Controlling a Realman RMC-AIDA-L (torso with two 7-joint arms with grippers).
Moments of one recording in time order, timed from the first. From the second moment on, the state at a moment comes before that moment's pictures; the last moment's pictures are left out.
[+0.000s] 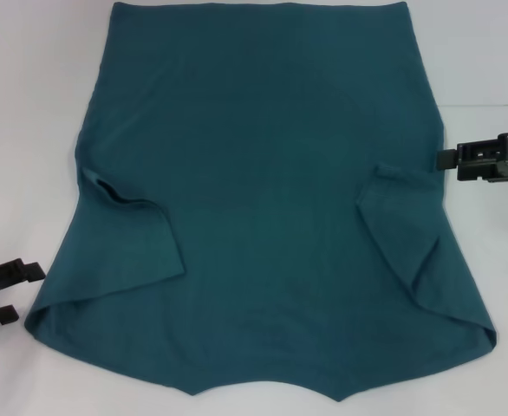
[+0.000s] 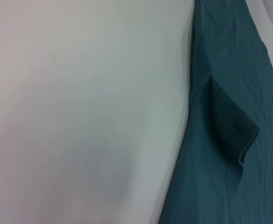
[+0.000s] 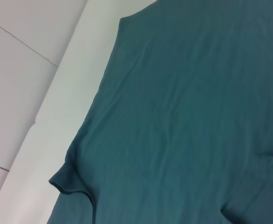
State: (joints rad) left arm -0.40 -2.06 0.26 0.80 2.40 1.47 -2.49; right arm 0.68 1.86 -0.69 -0.67 -2.17 -1.45 2.41
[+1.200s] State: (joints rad) left arm -0.45 -2.08 0.39 0.76 2.39 1.50 -2.50; right arm 0.67 1.86 -0.66 -0.67 -2.17 -1.45 2.40
